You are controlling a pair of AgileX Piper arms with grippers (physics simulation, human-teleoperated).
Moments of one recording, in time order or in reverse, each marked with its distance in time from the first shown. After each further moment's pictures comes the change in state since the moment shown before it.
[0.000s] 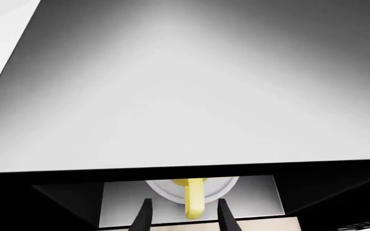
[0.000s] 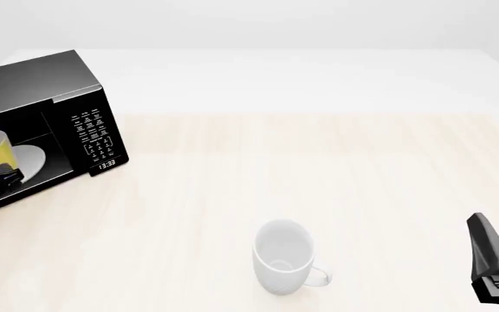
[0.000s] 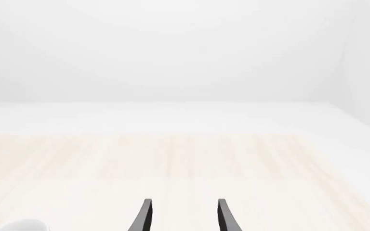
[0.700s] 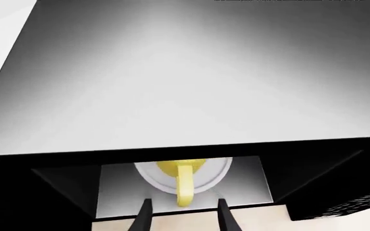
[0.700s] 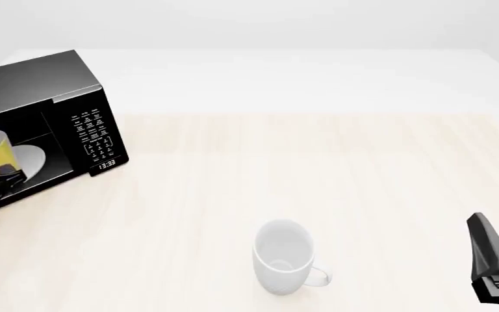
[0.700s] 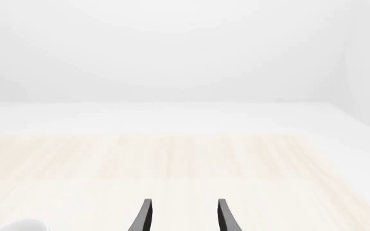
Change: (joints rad) left arm -0.021 -0.057 0.055 -0.007 0.009; right arm 0.000 0.000 0.000 0.000 0.000
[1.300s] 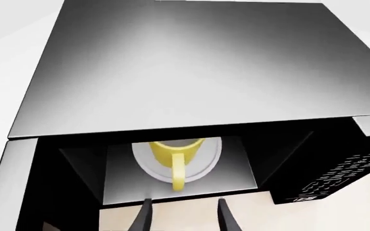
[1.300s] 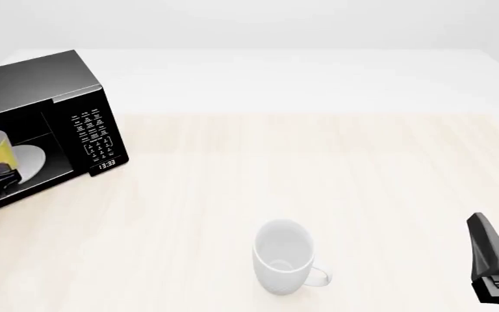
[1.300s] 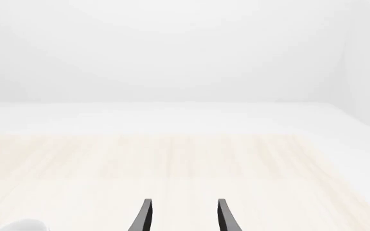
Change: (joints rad) left arm -0.015 -0.179 0.108 0.024 0.021; right arm 0.000 0.000 0.000 0.000 0.000
